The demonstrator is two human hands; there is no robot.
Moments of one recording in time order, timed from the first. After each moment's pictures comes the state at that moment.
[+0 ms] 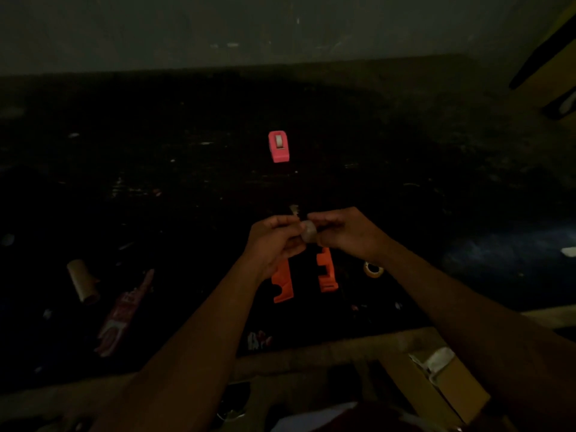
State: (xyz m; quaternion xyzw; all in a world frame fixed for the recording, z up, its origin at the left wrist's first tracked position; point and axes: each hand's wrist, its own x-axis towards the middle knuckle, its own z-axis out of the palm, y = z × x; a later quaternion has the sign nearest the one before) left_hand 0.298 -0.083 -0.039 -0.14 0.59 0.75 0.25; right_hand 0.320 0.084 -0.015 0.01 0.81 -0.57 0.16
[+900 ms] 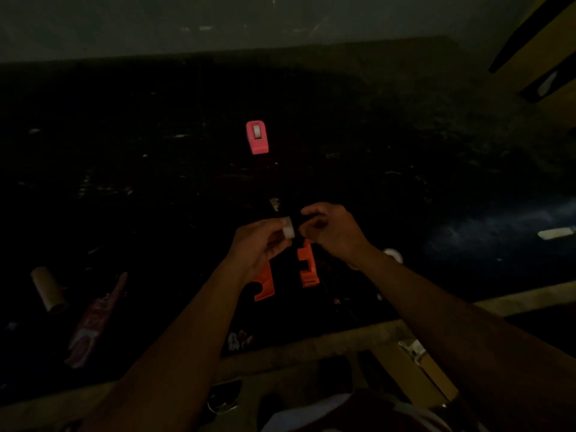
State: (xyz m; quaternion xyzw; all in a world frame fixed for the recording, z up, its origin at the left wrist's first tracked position) left_hand 0.295 -0.068 -0.054 -0.19 0.56 0.76 0.27; right_hand 0.317 0.093 -0.050 0.08 0.85 -0.51 0.06
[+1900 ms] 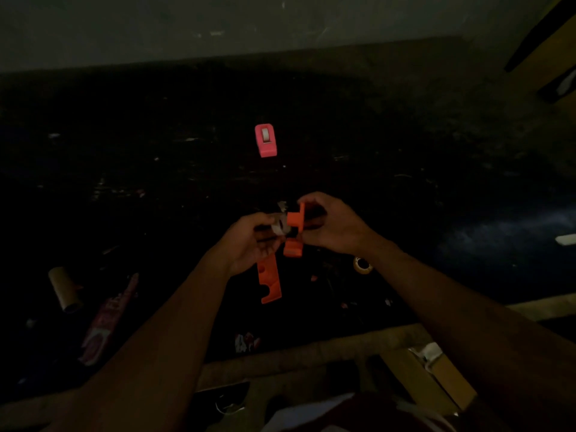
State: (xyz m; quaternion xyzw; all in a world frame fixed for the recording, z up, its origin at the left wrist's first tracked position) left_hand 0.274 -0.096 -0.043 -0.18 0.55 0.74 0.35; right_hand 0.303 0.091 -0.031 -0.01 0.86 -0.50 0.08
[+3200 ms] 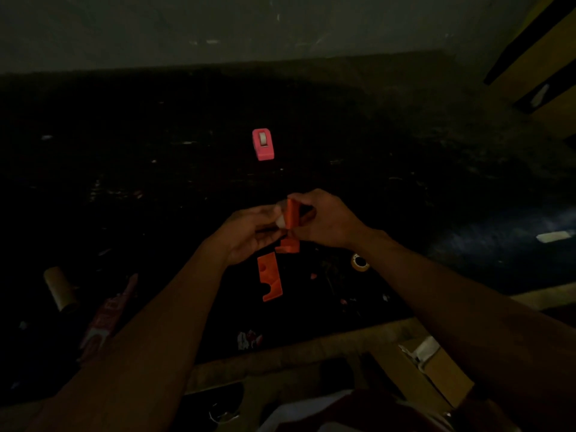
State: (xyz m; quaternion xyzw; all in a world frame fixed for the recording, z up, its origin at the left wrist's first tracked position) left_hand 0.273 -0.107 -0.033 -0.08 0.55 0.75 0.35; right_hand 0.310 0.076 -0.005 -0.07 0.92 -0.39 0.07
